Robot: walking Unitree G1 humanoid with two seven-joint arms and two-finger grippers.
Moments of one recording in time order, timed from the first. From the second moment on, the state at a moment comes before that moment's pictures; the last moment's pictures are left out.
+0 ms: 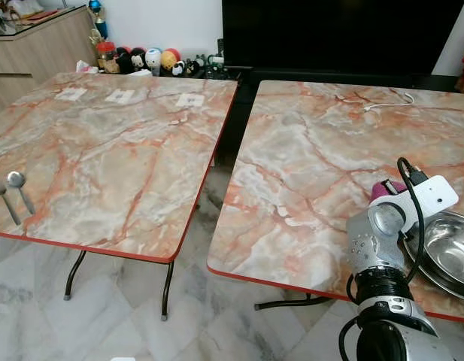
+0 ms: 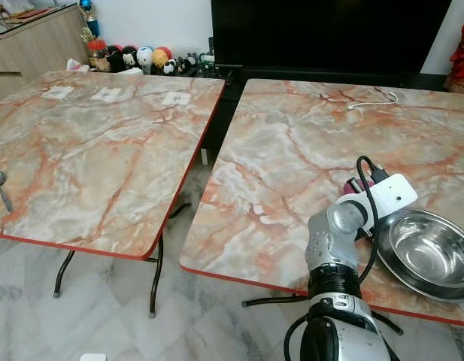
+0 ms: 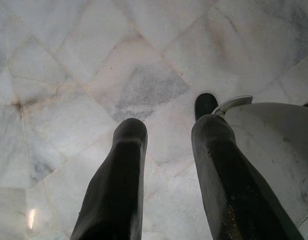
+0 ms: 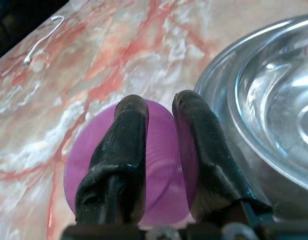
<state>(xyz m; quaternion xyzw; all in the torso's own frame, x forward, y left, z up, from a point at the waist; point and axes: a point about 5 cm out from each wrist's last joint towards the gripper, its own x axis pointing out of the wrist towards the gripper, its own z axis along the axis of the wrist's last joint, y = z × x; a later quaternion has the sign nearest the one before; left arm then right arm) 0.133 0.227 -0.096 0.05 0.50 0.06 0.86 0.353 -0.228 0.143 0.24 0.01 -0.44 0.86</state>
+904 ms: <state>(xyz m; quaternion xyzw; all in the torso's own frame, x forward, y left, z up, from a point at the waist) 0.132 0.227 -0.097 0.04 0.49 0.07 0.87 0.341 -0.137 0.130 0.02 -0.05 0.05 1.00</state>
